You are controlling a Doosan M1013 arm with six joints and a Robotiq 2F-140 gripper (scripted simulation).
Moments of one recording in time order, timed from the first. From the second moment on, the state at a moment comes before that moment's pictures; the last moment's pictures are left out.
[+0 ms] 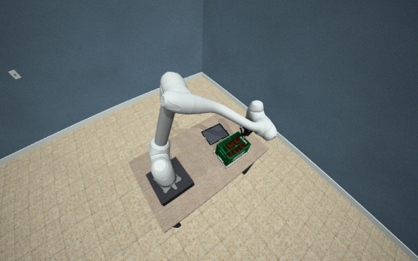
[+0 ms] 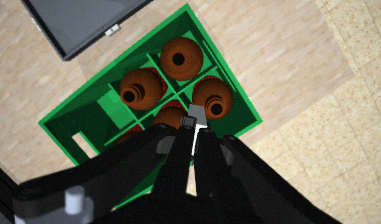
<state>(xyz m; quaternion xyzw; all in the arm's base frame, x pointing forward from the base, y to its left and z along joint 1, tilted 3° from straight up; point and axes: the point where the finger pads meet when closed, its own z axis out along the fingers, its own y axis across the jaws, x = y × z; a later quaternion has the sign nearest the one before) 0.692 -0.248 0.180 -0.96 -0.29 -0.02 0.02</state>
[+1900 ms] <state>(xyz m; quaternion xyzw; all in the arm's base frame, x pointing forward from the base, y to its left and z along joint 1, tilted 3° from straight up) 0.709 -0.272 0.178 -0.96 -0.29 -0.02 0.03</state>
